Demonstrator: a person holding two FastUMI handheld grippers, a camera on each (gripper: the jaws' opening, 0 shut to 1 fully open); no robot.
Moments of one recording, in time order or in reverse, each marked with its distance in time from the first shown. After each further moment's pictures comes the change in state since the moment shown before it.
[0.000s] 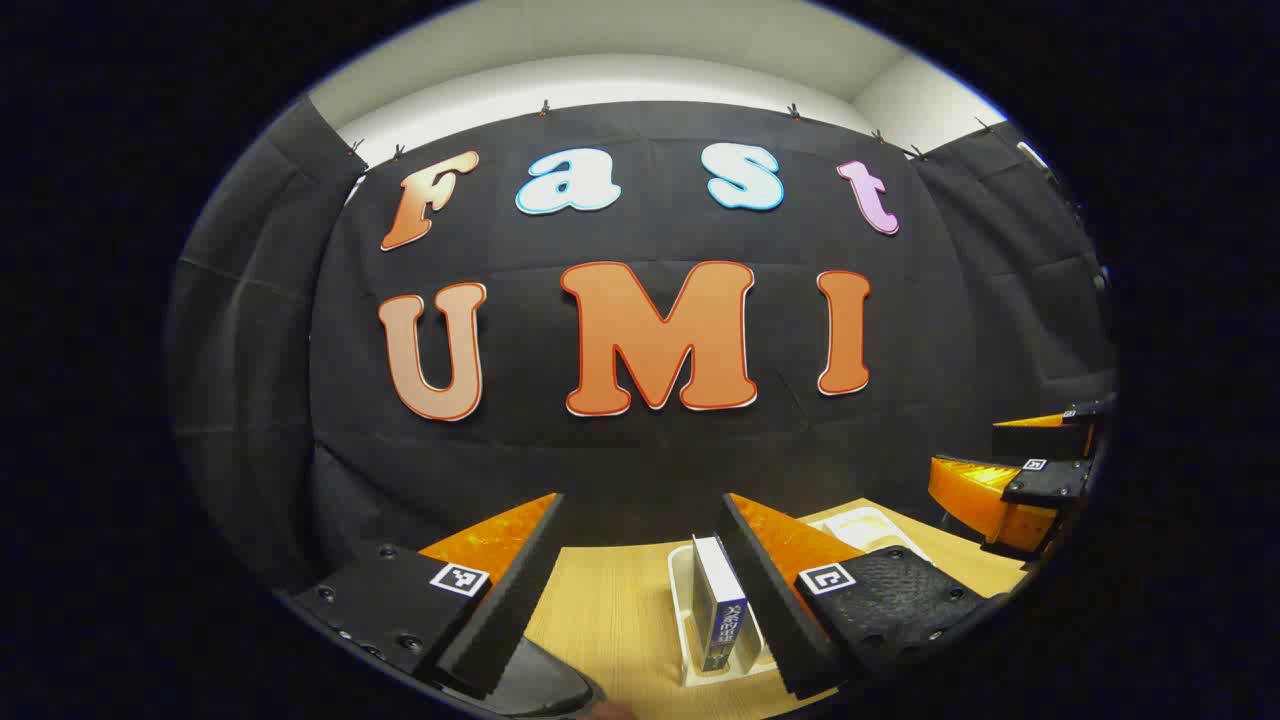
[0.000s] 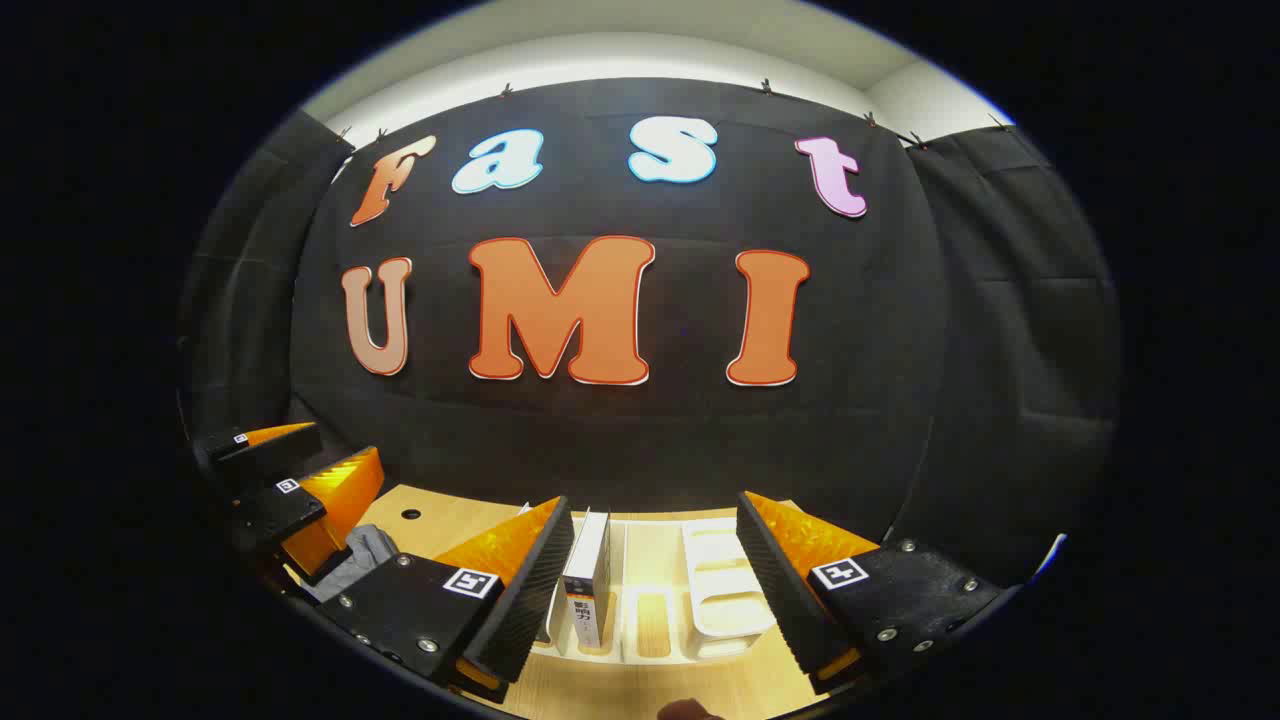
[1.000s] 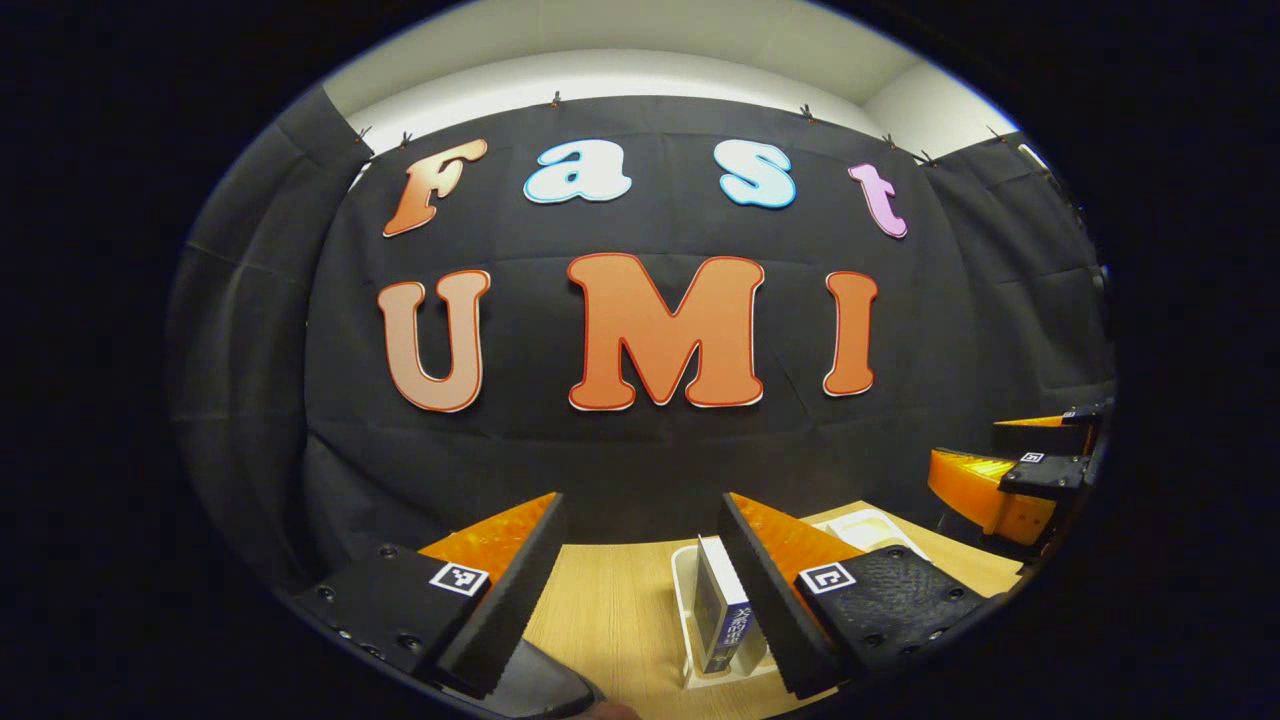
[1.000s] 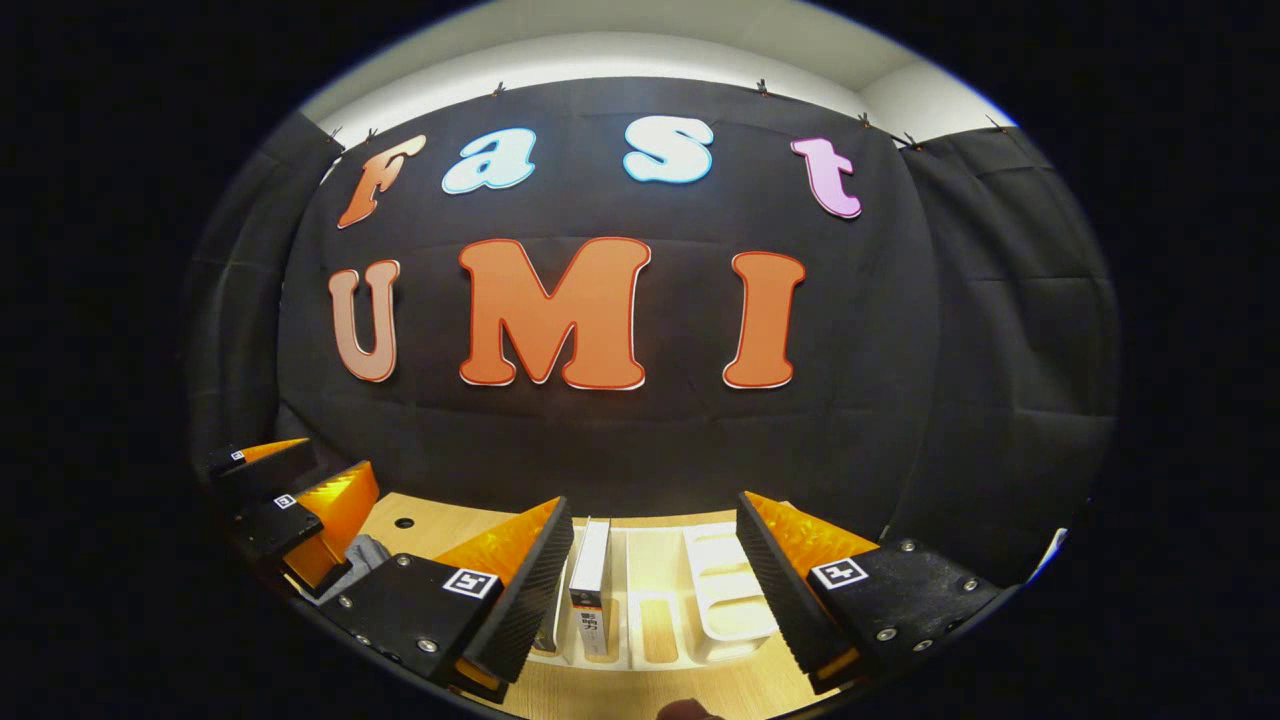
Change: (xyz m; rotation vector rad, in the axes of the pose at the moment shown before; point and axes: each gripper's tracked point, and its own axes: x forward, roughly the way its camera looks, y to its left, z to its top) left arm 0.003 0.004 -0.001 -0.045 0.001 -0.001; right arm 0.011 0.010 0.009 0.003 -0.005 -0.012
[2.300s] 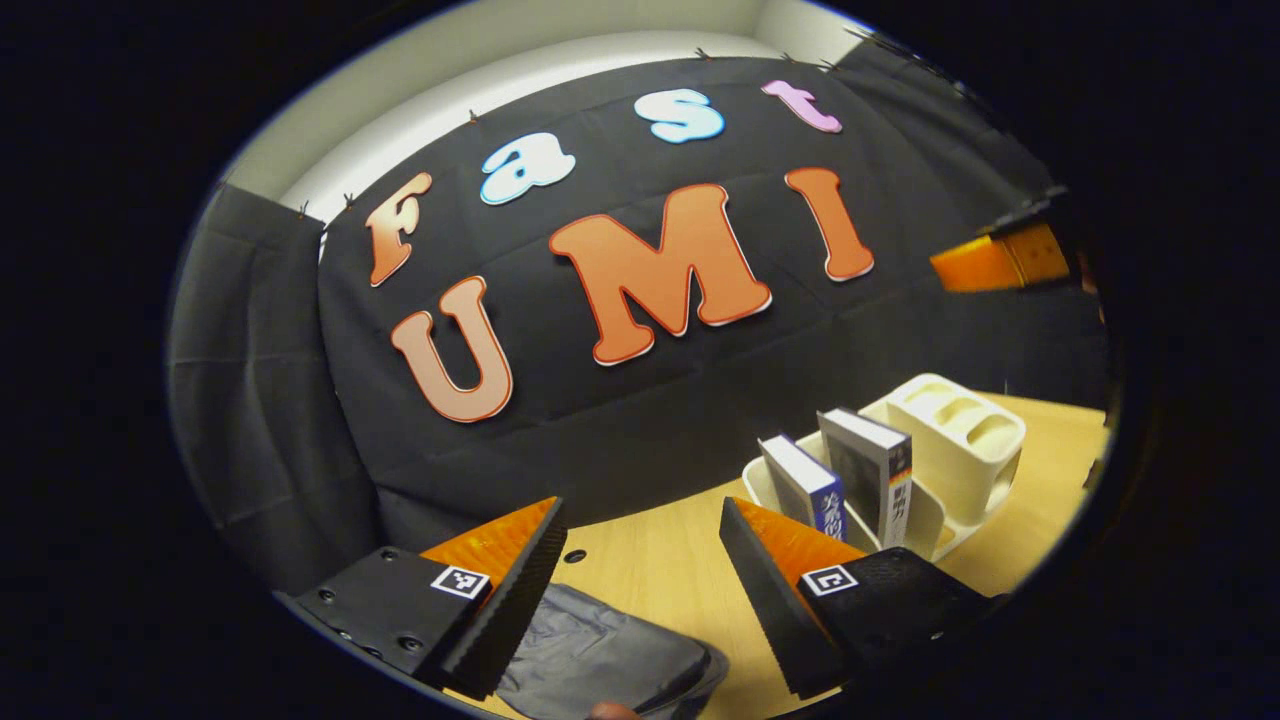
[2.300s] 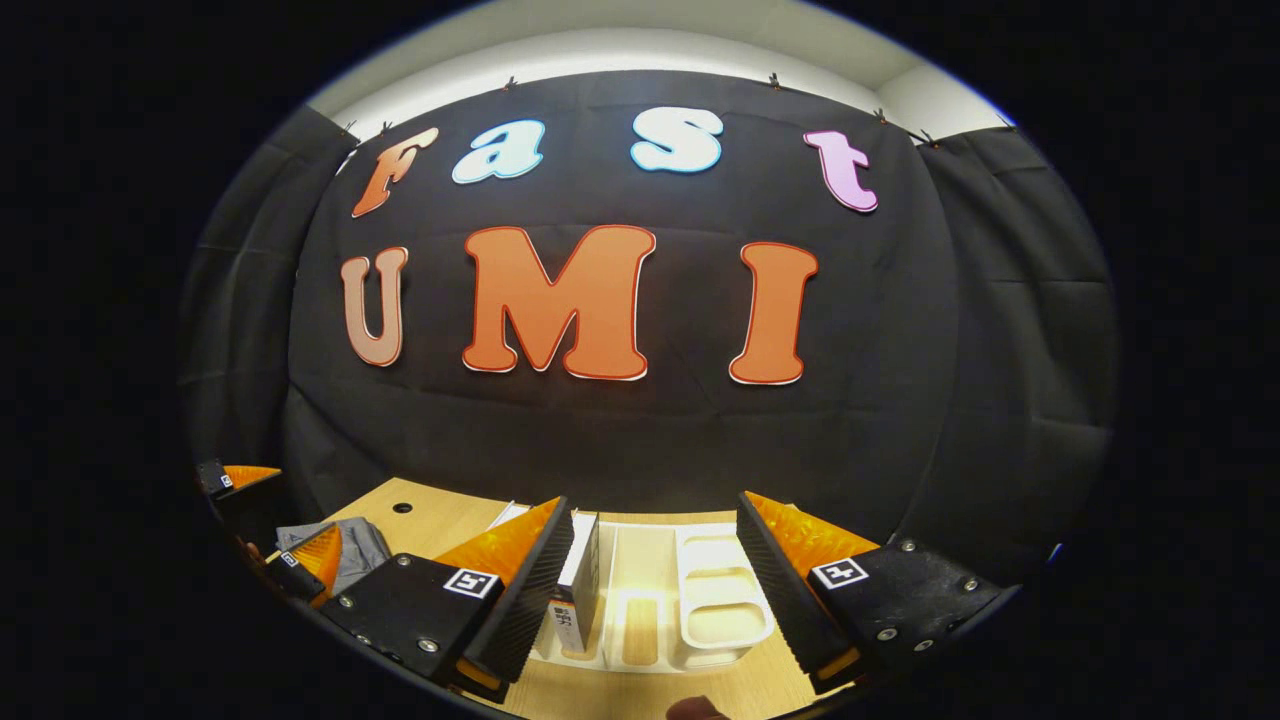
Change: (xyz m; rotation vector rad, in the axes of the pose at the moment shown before) left arm -0.024 0.057 -0.053 0.413 0.128 0.081; right arm 0.012 -0.026 -0.011 -0.054 0.008 0.030
